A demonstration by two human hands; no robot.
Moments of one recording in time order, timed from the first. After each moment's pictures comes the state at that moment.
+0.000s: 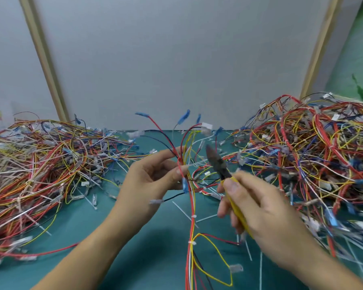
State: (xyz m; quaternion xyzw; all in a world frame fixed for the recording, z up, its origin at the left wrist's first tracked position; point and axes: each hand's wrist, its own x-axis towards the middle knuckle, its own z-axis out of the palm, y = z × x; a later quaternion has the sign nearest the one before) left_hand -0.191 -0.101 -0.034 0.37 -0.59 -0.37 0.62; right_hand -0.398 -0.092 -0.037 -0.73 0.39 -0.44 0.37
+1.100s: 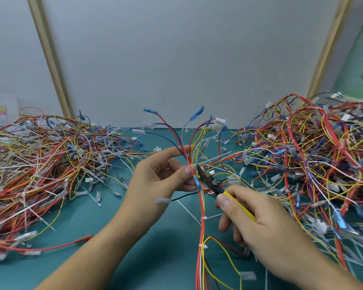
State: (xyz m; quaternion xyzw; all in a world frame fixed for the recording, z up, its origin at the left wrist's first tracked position) left_hand -0.194 -0.098 -0.033 0.36 -0.57 -0.39 0.63; right_hand -0.395 -0.082 -0.036 -0.77 0.45 -0.33 0.29
